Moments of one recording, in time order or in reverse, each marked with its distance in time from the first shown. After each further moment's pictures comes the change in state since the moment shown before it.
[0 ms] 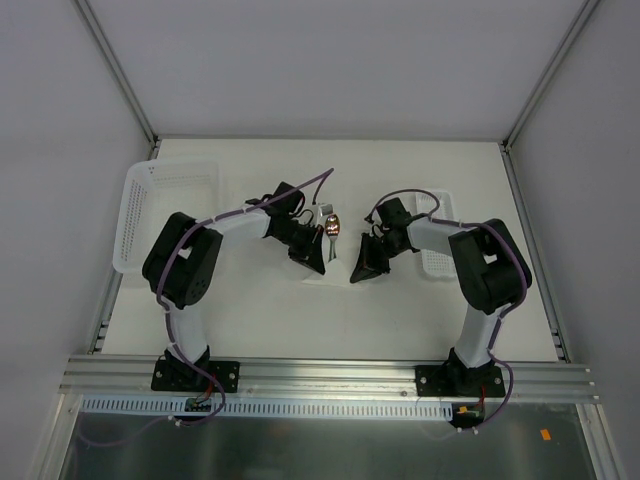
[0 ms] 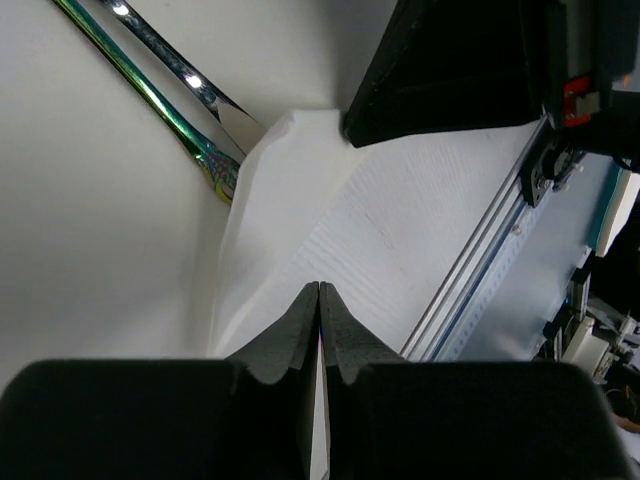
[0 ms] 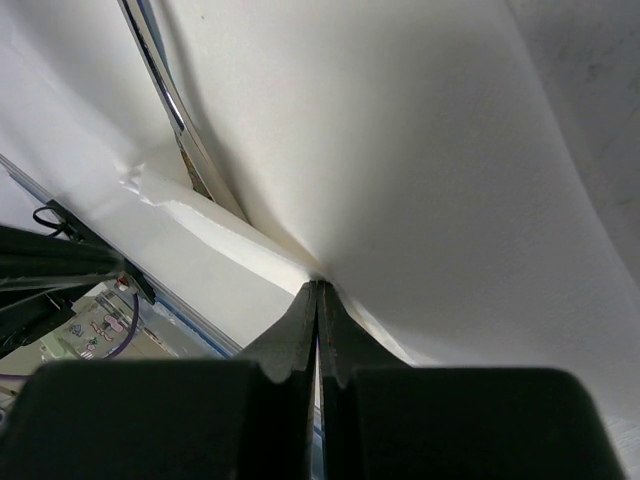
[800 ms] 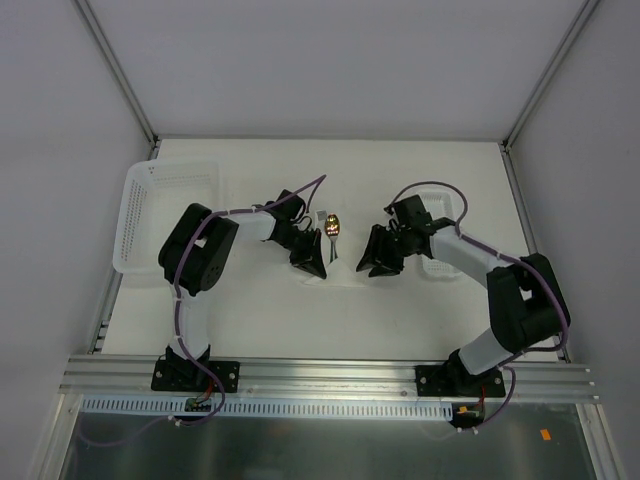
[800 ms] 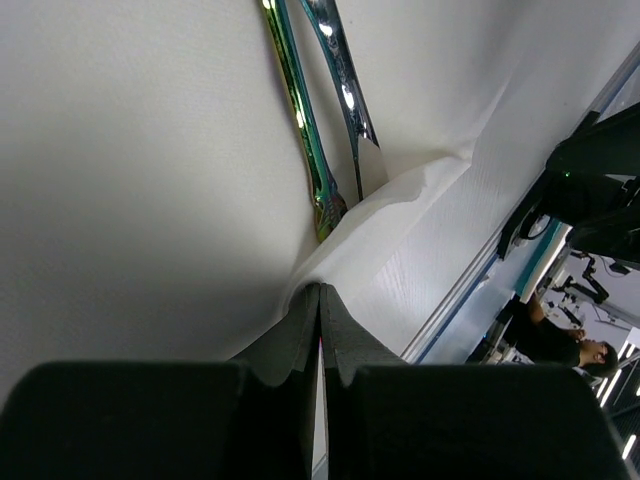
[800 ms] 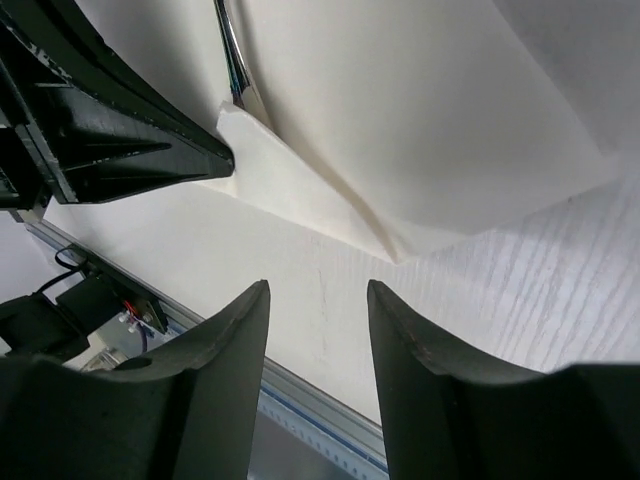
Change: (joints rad) left arm 0.013 0.159 -0.005 0.104 -0.022 -0.224; right arm -0.012 -0.273 -0.078 -0.047 0.139 0.078
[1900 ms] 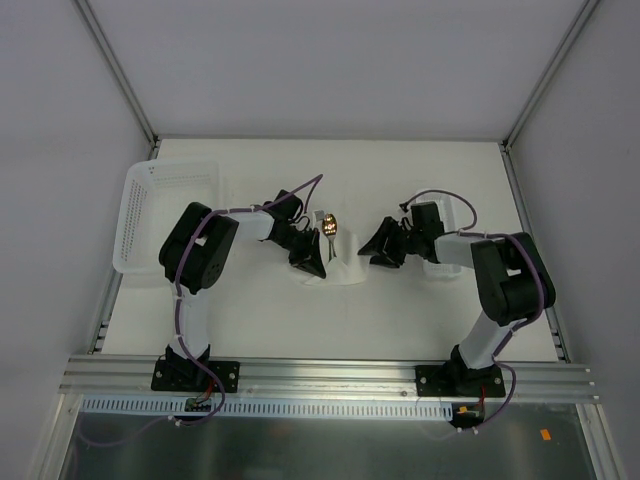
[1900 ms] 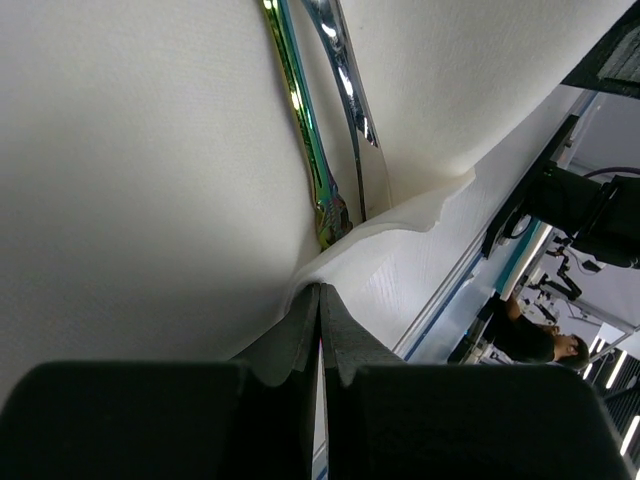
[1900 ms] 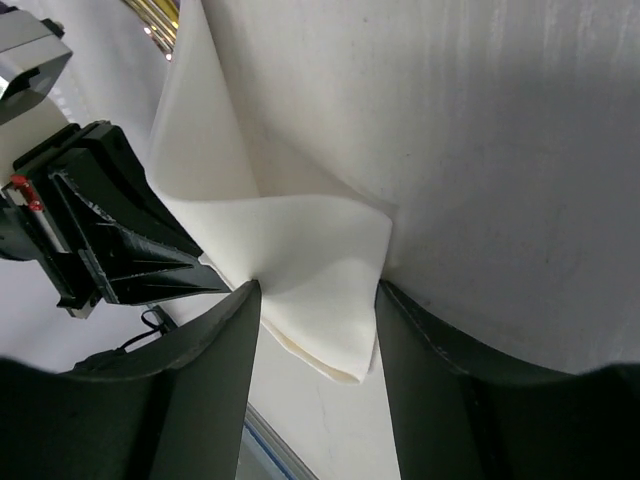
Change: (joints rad) left arm 0.020 0.014 -0.004 0.014 0.033 -0.024; right arm -0.154 0.148 -0.154 0.508 -0.136 0.129
